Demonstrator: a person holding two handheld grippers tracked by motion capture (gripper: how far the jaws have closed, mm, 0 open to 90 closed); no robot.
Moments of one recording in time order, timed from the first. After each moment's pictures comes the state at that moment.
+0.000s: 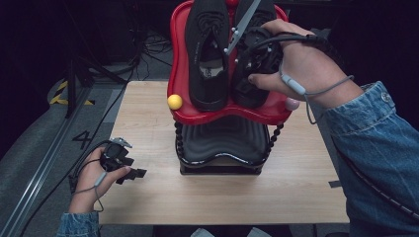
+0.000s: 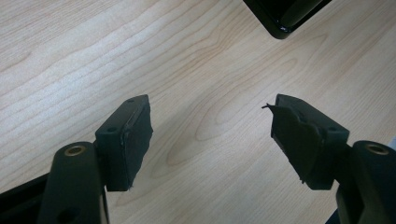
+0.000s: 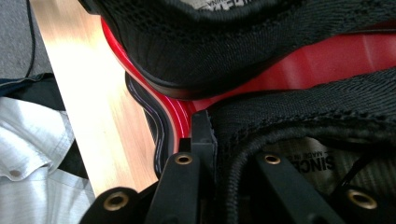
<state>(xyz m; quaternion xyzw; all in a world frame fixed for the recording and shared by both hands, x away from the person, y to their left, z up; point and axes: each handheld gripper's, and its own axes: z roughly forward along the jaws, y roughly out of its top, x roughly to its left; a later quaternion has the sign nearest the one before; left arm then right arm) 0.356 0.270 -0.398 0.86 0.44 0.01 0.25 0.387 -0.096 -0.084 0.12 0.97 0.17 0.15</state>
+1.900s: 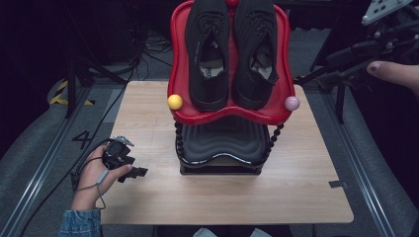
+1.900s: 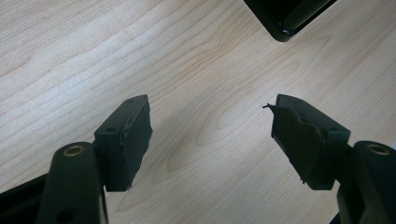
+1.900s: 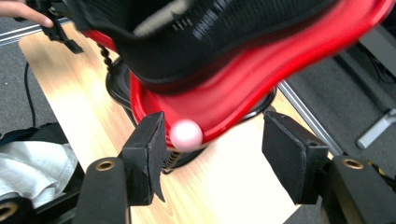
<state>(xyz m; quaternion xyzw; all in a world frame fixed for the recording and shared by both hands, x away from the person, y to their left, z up) 0.362 0.268 -0.397 0.87 0.44 0.01 0.25 0.353 -0.260 -0.050 0.25 0.90 0.30 0.18</state>
